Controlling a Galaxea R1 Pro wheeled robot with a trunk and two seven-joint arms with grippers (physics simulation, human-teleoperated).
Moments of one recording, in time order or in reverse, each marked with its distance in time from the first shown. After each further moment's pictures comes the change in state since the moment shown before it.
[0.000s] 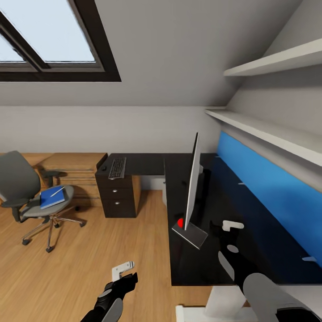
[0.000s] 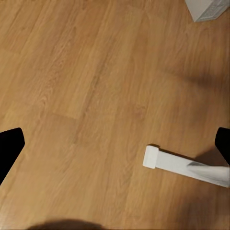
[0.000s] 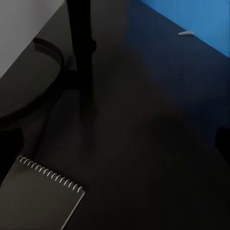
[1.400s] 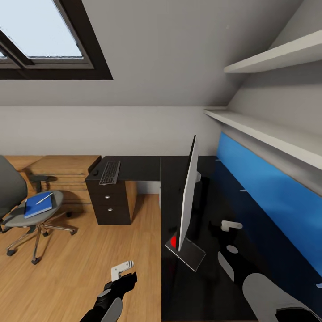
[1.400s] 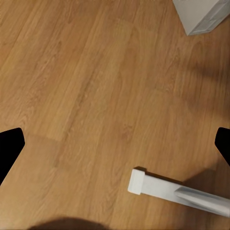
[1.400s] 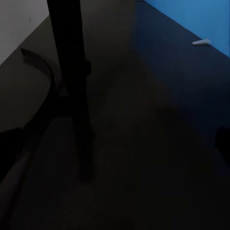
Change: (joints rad) left arm 0.000 0.001 0.008 -0.001 0.001 -0.002 0.003; right arm 0.000 0.003 0.004 0.006 -0.001 -0.004 0.024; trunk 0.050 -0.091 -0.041
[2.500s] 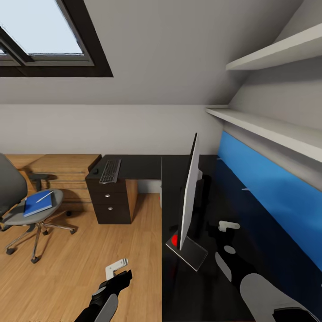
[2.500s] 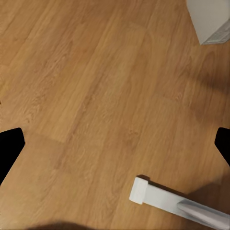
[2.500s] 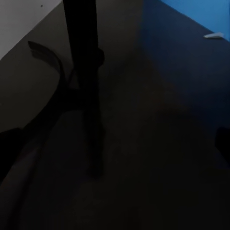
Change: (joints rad) left arm 0.000 -0.001 0.074 0.000 0.002 0.000 0.000; right arm 0.001 0.018 0.000 0.004 0.004 -0.005 0.000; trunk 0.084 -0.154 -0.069
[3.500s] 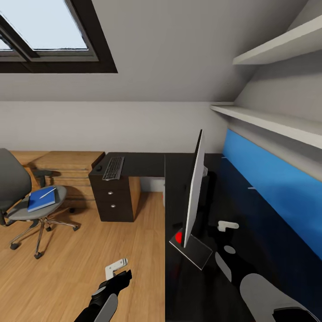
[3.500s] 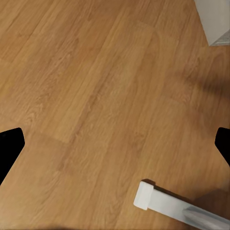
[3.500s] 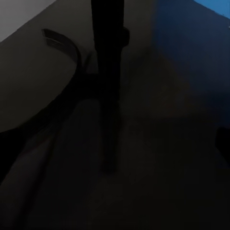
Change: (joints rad) left arm 0.000 0.000 0.002 0.000 0.001 0.000 0.000; right arm -0.001 0.000 0.000 0.001 0.000 0.003 0.024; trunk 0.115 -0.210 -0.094
